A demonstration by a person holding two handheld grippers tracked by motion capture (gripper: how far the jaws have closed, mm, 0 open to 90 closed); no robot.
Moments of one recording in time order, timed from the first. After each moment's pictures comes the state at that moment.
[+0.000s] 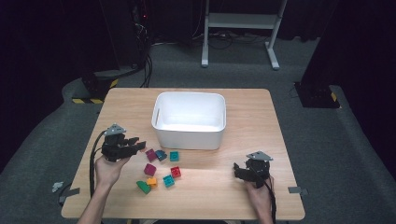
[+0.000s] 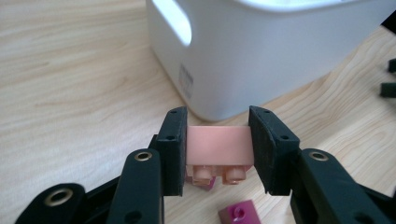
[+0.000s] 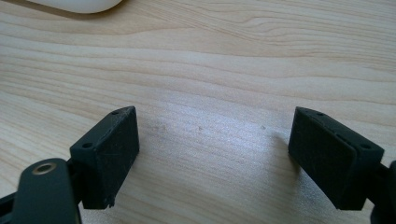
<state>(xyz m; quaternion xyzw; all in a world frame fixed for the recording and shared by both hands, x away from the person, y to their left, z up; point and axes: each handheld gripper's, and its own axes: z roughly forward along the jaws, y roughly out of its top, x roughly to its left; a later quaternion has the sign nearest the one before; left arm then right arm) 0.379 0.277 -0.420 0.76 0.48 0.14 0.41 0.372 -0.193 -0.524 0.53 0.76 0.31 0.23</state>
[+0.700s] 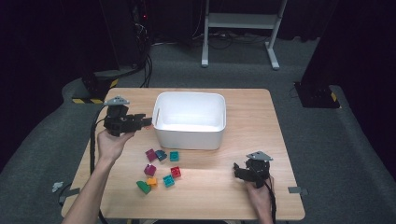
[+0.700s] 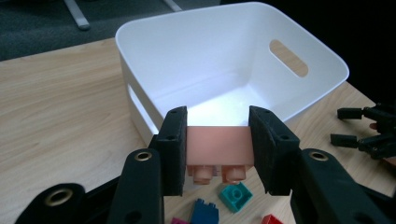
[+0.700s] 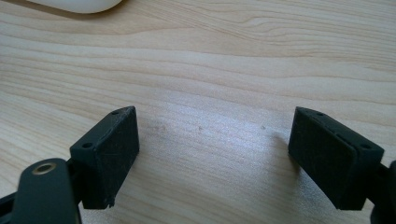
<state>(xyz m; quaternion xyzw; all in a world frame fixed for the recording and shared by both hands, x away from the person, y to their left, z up) 0.420 0.257 -0.345 0.76 0.45 0.13 0.44 0.372 -0.193 -0.524 0.52 0.76 0.31 0.23</state>
